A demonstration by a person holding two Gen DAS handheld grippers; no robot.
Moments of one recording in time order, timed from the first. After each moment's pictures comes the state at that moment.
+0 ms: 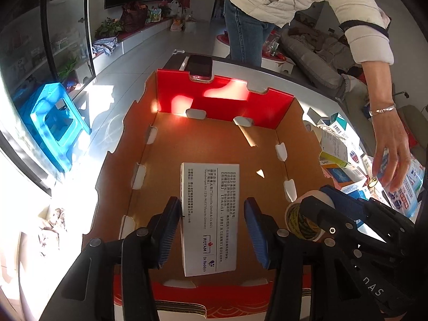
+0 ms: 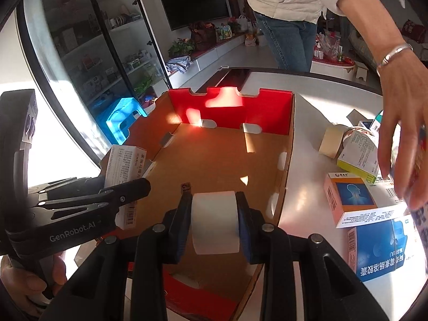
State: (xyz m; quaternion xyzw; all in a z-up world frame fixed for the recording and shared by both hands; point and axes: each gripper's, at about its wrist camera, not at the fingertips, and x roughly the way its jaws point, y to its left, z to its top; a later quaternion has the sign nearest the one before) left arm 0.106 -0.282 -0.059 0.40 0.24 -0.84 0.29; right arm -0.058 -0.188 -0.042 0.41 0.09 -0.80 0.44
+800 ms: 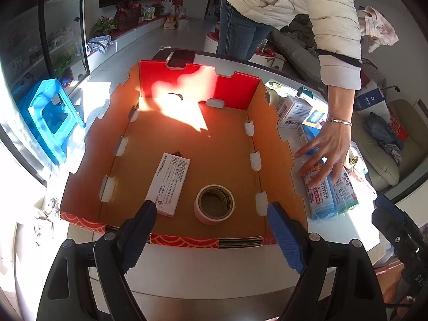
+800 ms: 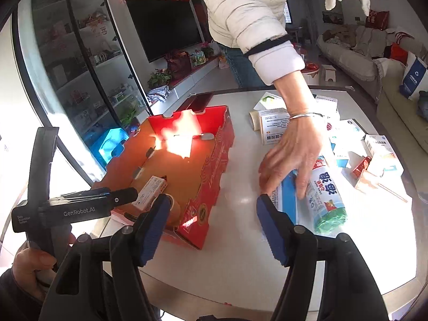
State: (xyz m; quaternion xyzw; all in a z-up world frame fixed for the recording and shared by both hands) left arm 0.118 -0.211 -0.047 0.40 0.25 -0.84 0.28; right arm -0.022 -0.034 -0.004 0.37 0.01 -0.85 0.38
